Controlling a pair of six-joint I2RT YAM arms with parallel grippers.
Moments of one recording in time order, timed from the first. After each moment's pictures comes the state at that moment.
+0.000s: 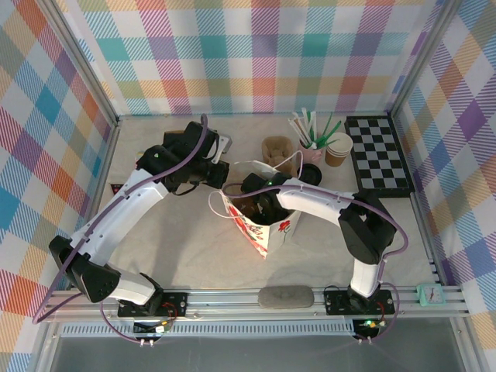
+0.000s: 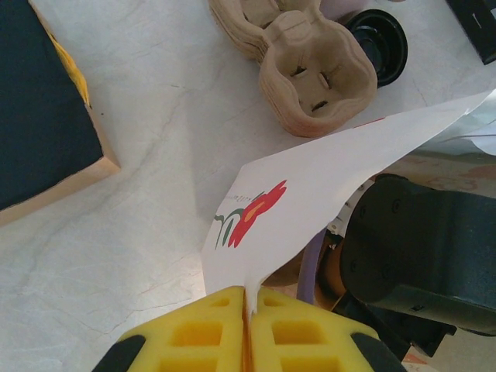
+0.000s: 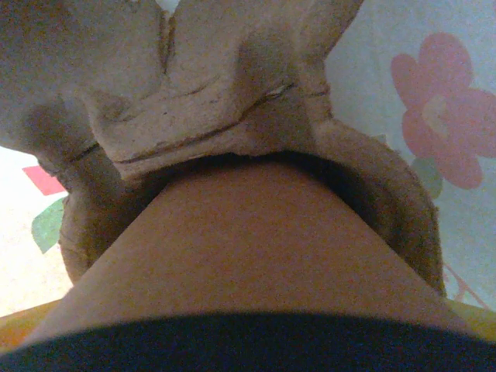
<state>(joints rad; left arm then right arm) -0.63 1.42 1.56 -1.05 0.01 -0.21 0.87 1.82 1.32 -1.04 -0.07 0.50</state>
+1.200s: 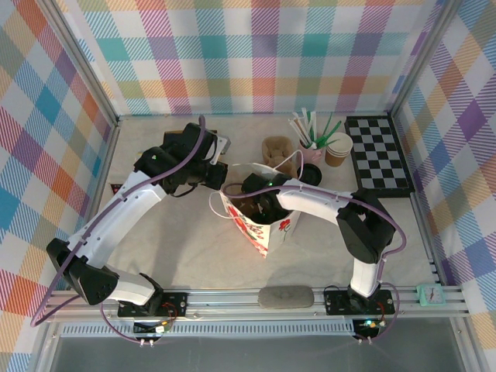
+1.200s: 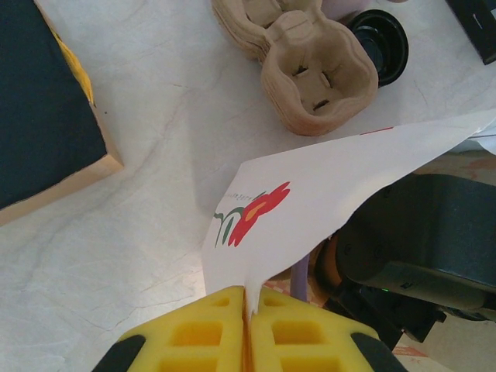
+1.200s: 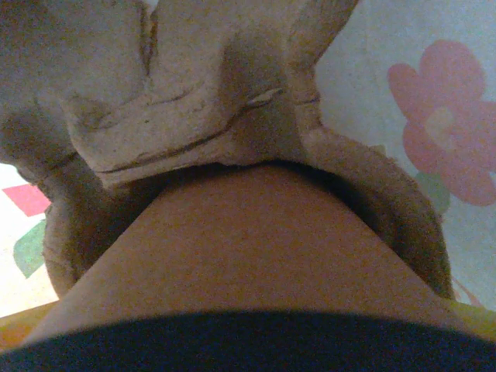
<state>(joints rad) -0.63 1.40 1.55 -1.05 0.00 -0.21 0.86 1.84 1.30 -0.99 -0.06 0.50</state>
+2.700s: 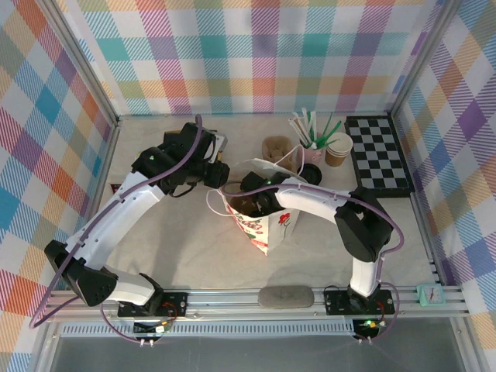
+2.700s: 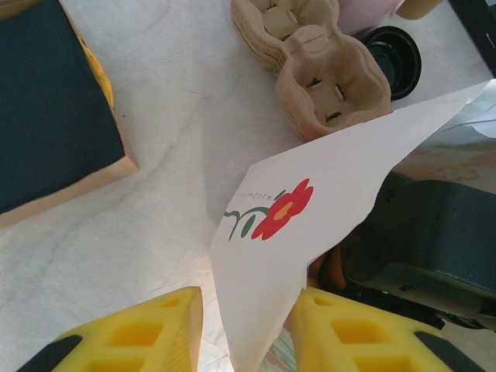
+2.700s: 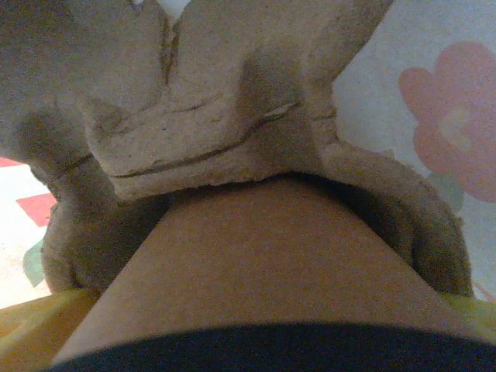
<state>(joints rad) -0.63 1.39 1.55 -1.05 -0.04 -0.24 0.86 1.85 1.33 -1.00 -0.04 0.49</state>
